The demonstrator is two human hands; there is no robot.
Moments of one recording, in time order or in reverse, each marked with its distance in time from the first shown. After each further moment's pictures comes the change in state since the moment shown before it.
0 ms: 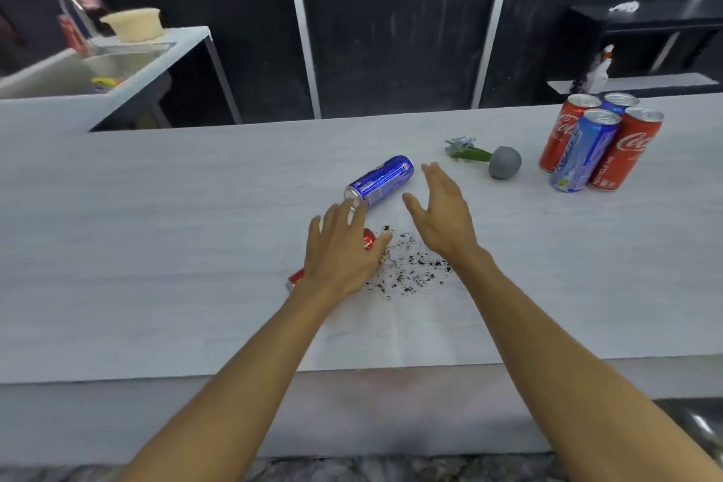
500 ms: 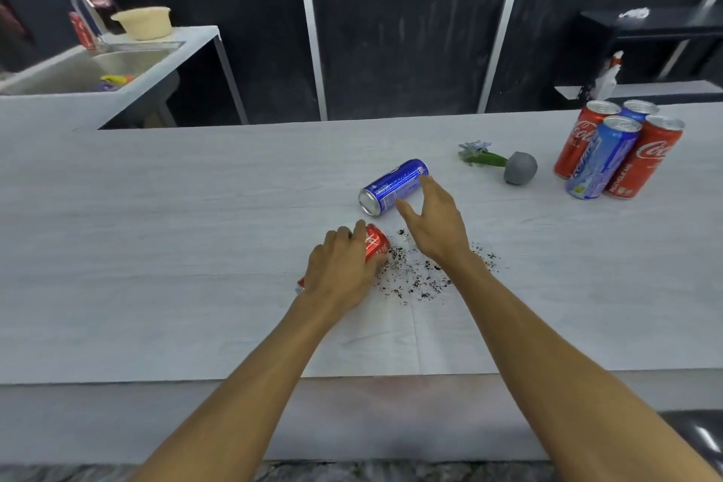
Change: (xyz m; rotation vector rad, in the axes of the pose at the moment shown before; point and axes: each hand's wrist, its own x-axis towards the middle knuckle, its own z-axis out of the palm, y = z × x) left_hand -0.016 -0.019 -0.009 0.019 -0.098 -0.058; right_hand 0.003 -0.025 0.026 0.027 -0.048 0.071
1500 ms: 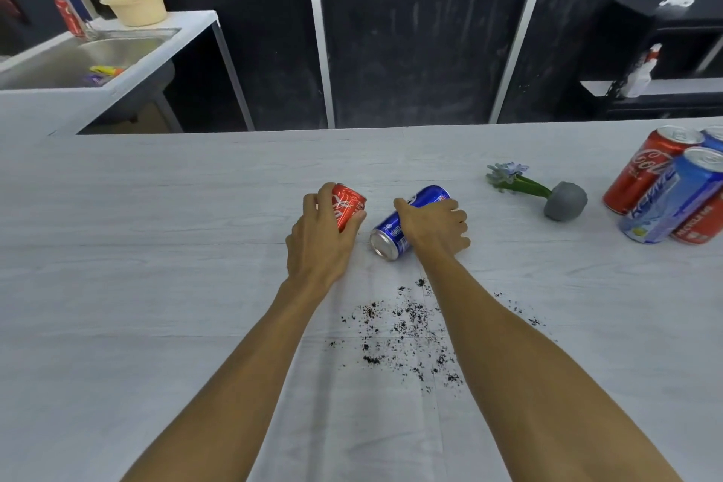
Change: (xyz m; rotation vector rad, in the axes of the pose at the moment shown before) left_hand 0.125 -0.048 0.005 -0.349 0.249 -0.227; right_hand 0.114 -0.014 0.064 -0.036 -0.009 0.683
